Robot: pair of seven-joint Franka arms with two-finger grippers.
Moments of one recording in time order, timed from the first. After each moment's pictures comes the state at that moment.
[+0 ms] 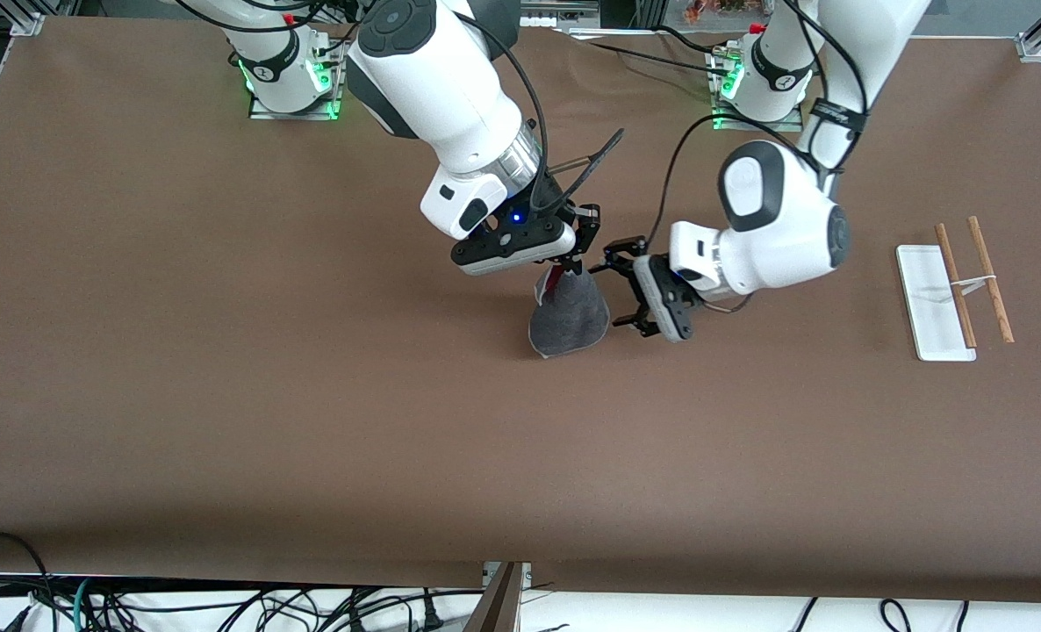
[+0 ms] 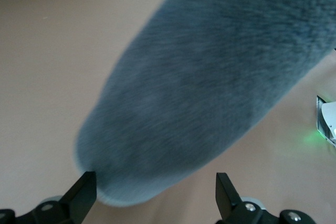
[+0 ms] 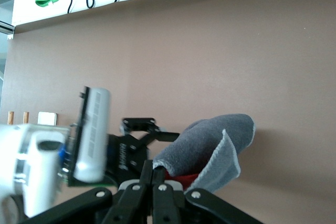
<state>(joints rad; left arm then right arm) -0.21 0.37 -0.26 -1.92 -0.94 2.36 1.10 0.59 0.60 0.24 -1.06 0.05 2.14 0.72</state>
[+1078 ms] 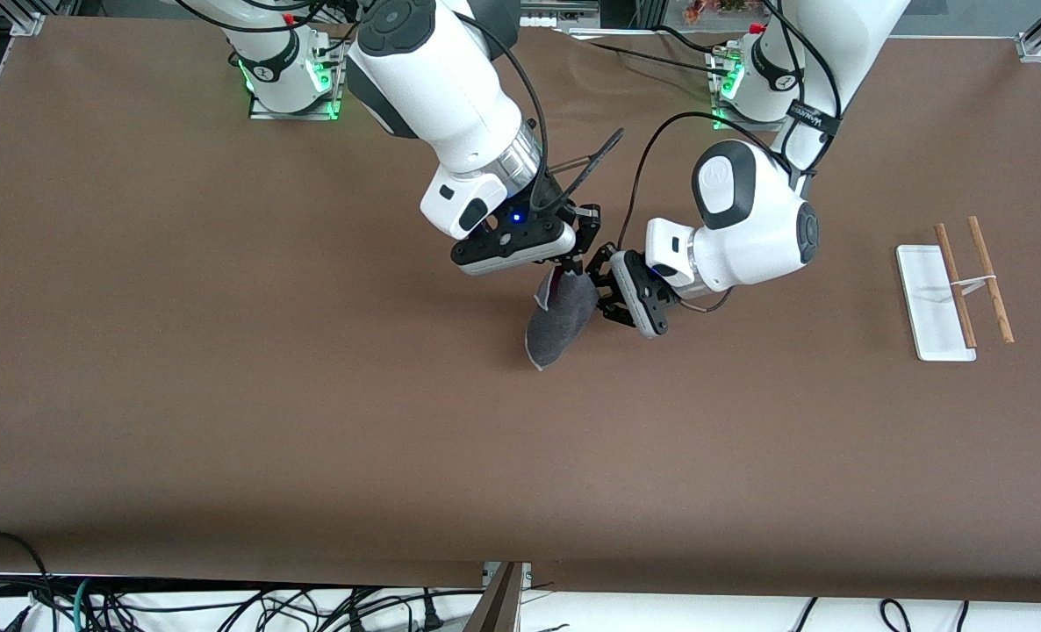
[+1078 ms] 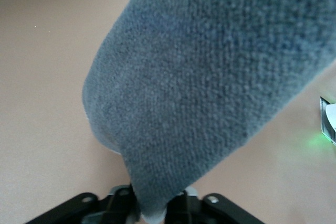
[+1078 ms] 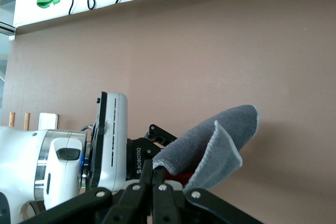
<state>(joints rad) -0.23 0.39 -0.26 -1.90 -0.95 2.39 1.12 0.59 0.60 0.24 -1.06 0.05 2.14 0.73</state>
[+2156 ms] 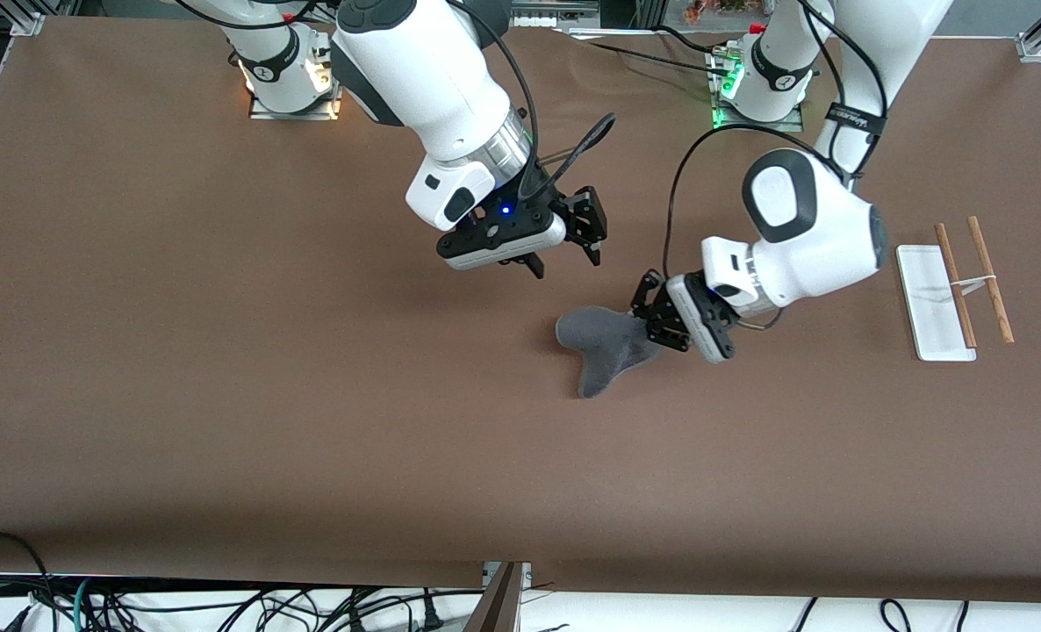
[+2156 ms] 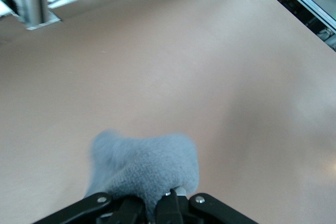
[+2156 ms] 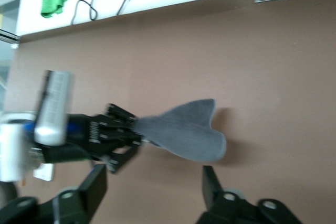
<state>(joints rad) -0.10 0.36 -0.25 -1.88 -0.95 2.38 1.13 0.58 0.58 0.22 -1.05 0.03 2.10 0.70</state>
